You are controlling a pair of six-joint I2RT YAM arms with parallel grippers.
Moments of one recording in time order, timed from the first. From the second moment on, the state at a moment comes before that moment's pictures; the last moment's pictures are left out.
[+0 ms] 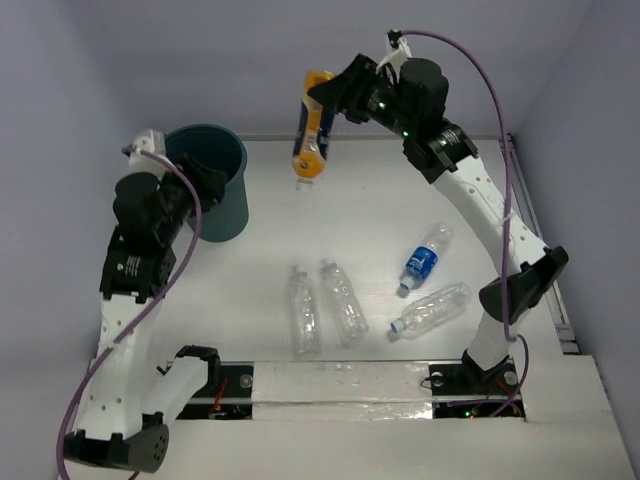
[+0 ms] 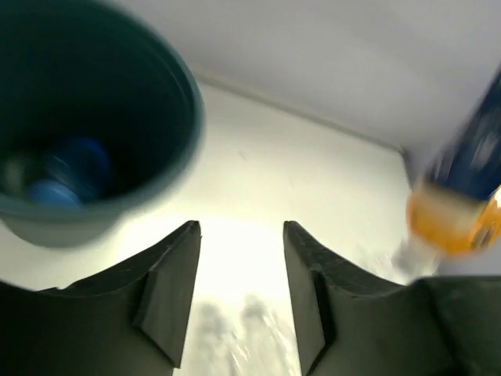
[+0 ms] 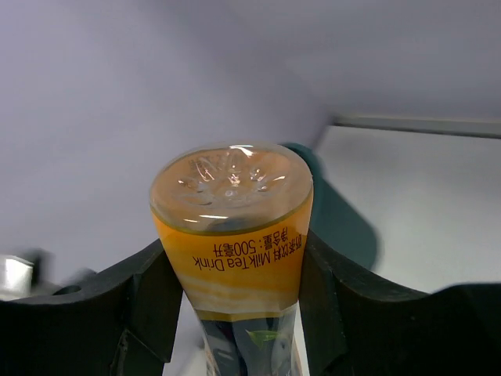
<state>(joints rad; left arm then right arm) -0.10 0.93 1.26 -0.50 0.04 -0.51 0.56 1.75 2.04 -0.30 -0.21 0.72</state>
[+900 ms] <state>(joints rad) -0.50 0.77 0.54 -0.51 0.23 -0.86 0.85 2.36 2.64 -0.24 0.37 1.18</state>
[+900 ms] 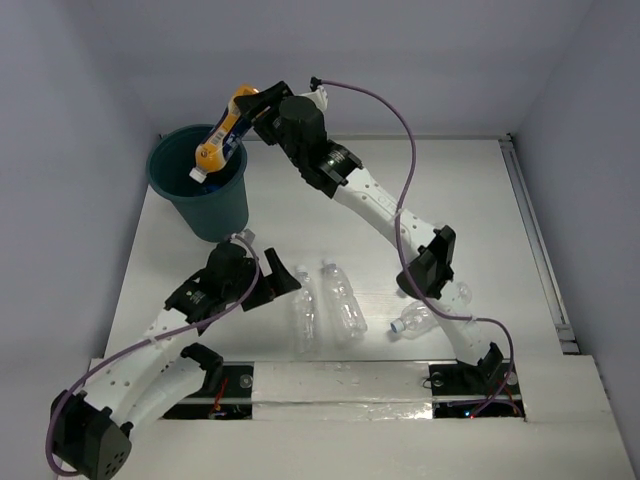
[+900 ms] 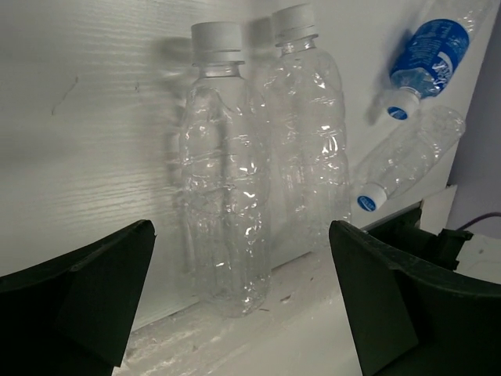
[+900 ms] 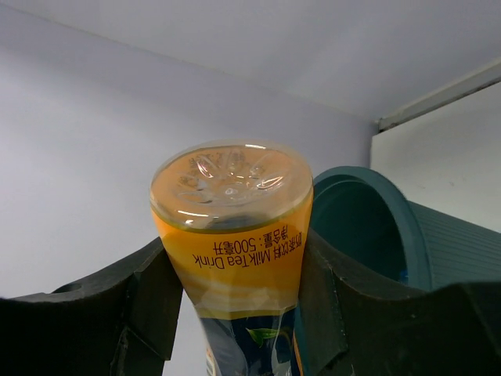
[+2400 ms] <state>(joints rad) -0.60 1.10 0.46 -0.23 0.11 -0.85 0.88 1.79 1.79 -0.22 0.43 0.74</state>
